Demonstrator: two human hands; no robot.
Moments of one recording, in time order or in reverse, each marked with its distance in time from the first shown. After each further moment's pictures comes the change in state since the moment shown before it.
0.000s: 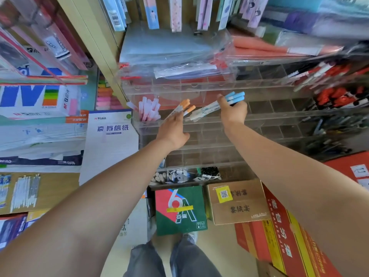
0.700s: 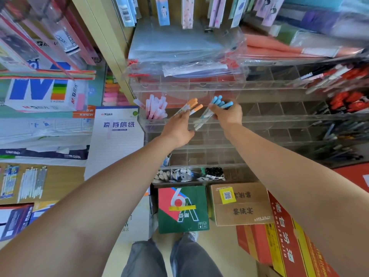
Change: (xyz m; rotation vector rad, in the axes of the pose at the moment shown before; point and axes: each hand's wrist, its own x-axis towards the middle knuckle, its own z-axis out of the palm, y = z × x) left_hand 0.003 0.000 -0.007 -0.044 -0.049 -0.053; right_hand 0.006 0.015 0.023 -0.180 -0.175 0.011
